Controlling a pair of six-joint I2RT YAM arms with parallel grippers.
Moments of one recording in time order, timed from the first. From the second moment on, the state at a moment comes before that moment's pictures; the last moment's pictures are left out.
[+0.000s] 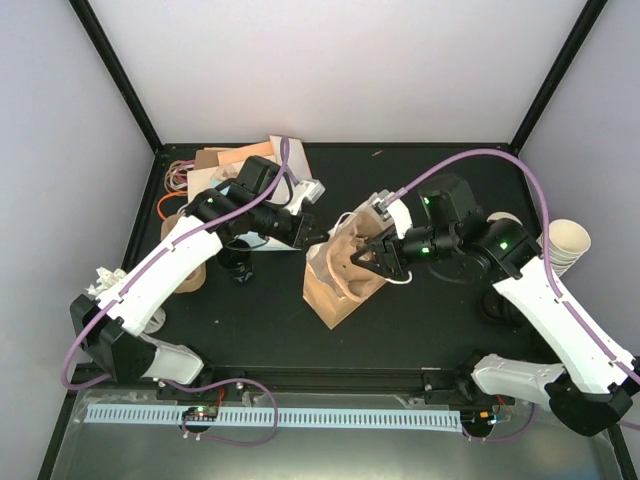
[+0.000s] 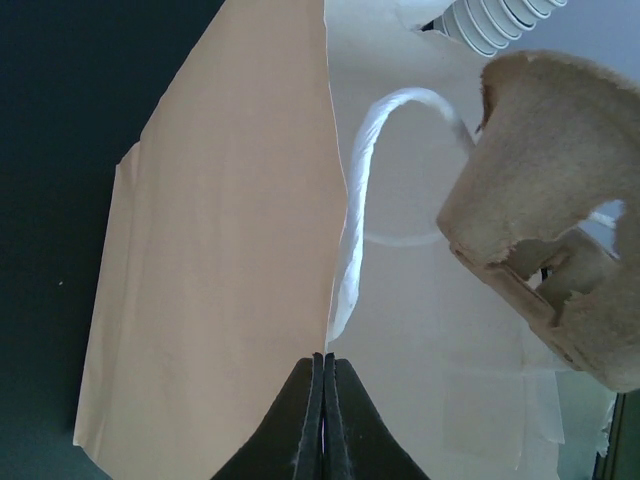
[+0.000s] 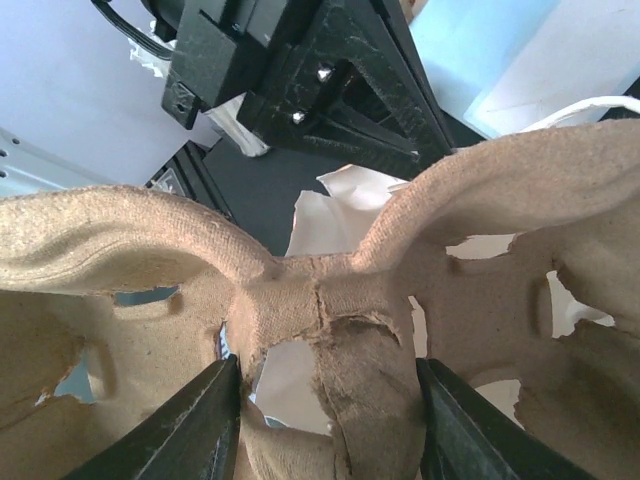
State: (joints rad) left arm -0.60 1.39 1.42 -0.86 0.62 -0.26; right arm 0.69 1.13 1.41 -1.00 -0.55 0.19
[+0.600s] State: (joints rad) left arm -0.60 1.37 1.44 -0.87 0.51 -0.21; right arm 0.68 1.07 1.54 -0.99 -0.47 0.16
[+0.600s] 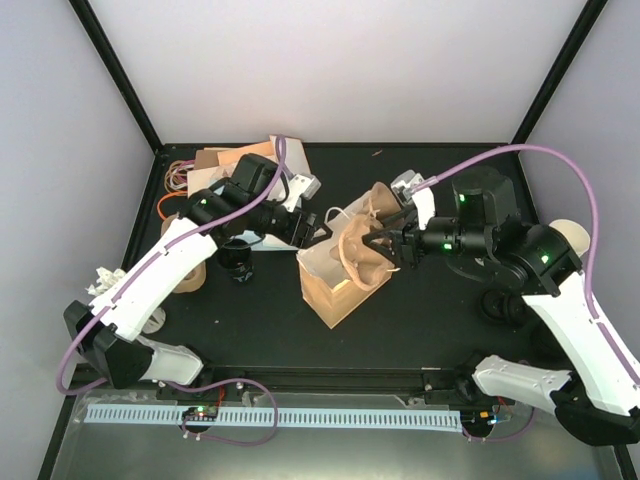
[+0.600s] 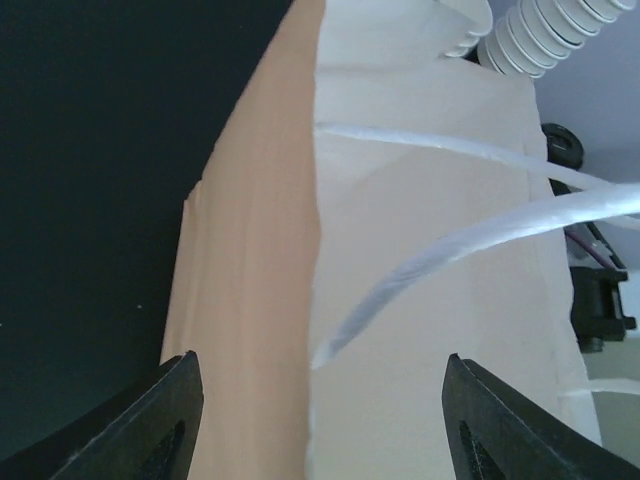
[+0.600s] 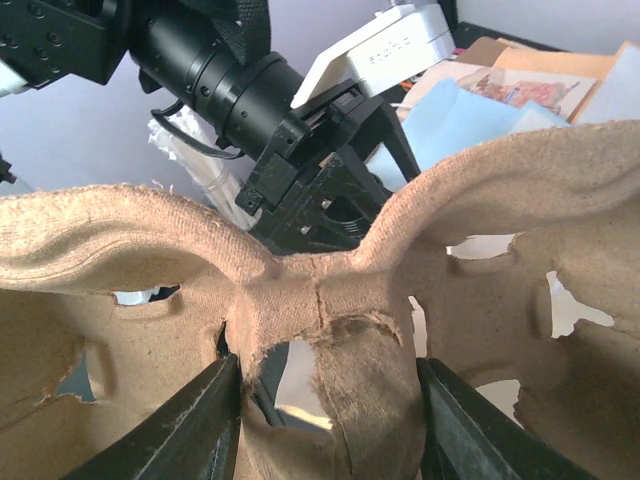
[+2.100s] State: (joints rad) left arm -0.64 1.49 1.63 -0.79 0.18 -0.32; right arm 0.68 1.23 1.59 -0.97 -0.47 0.10
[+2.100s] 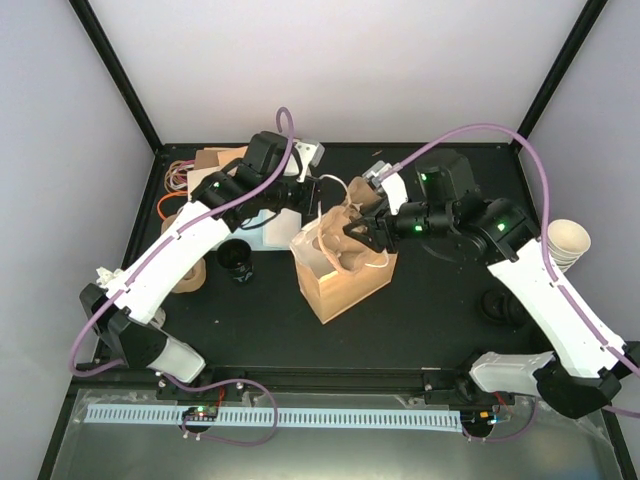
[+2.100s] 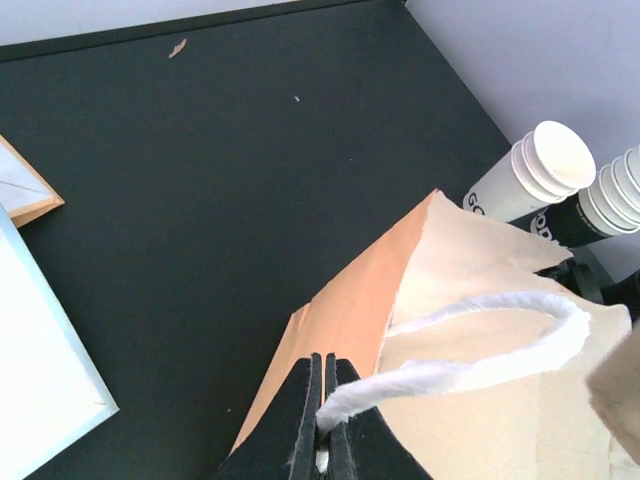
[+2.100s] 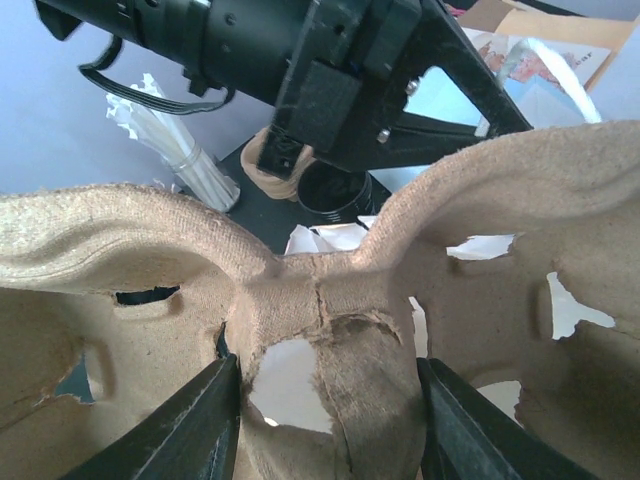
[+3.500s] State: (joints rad) left arm -0.64 1.42 1.57 -0.73 0.30 -0.42; right arm 0.79 1.33 1.44 -0.94 -0.03 0.30
